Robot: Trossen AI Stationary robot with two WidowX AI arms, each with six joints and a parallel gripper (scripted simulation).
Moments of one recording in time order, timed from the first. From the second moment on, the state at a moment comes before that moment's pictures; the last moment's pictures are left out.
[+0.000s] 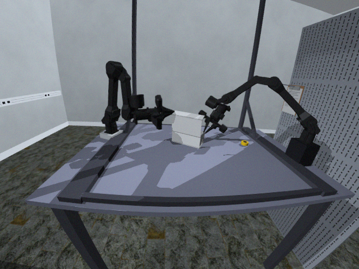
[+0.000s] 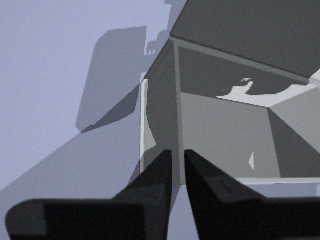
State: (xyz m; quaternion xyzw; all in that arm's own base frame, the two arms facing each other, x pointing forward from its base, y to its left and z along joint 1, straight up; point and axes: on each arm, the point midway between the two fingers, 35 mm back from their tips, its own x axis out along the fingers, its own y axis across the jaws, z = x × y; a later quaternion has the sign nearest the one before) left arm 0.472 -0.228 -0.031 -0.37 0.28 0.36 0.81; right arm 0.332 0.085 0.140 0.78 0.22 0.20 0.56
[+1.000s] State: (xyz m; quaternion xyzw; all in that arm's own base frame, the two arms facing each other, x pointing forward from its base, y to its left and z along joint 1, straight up) left arm 0.472 -0.228 0.069 -0.36 0.29 0.35 0.82; right arm 0.303 0.064 0.137 0.78 0.22 0.19 0.56
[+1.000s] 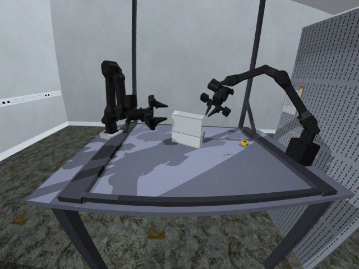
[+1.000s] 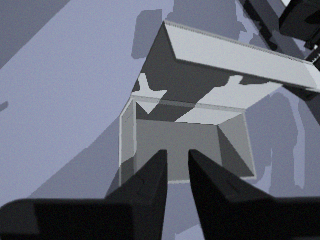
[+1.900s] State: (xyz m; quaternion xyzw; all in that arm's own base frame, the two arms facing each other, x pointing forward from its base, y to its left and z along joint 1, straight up) left arm 0.484 -0.090 0.046 -0.46 0.44 0.27 0.72; right arm 0.341 0.076 0.227 0.78 0.22 0.20 0.56
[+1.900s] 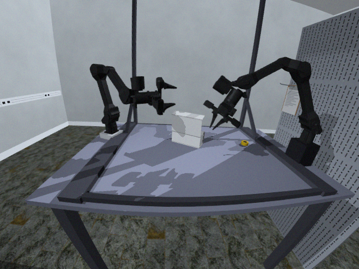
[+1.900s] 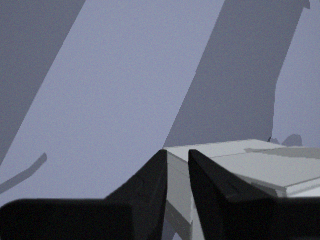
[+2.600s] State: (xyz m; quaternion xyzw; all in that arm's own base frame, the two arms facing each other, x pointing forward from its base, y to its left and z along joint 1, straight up) left arm 0.454 -0.008 0.057 -0.54 0.45 0.13 0.70; right arm 0.332 0.085 0.290 0.78 0.22 0.20 0.56
